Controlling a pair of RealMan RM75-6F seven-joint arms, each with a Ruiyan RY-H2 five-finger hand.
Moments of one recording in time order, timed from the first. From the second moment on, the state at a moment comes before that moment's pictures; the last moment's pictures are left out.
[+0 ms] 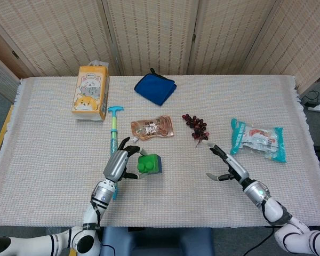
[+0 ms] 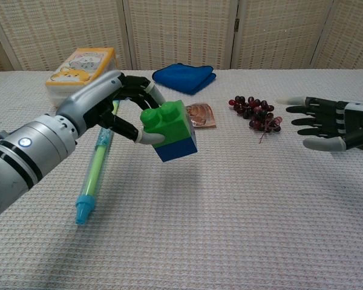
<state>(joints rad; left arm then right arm) -0.62 -1.81 -0.28 -1.47 1.31 1.16 -0.03 0.54 -1.39 0.03 -1.32 -1.61 0.95 1.31</state>
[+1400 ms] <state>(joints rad) -0.64 -1.76 -0.28 -1.55 1.27 1.14 -0.05 0.86 -1.60 0.02 -1.25 -1.59 0.83 1.56</state>
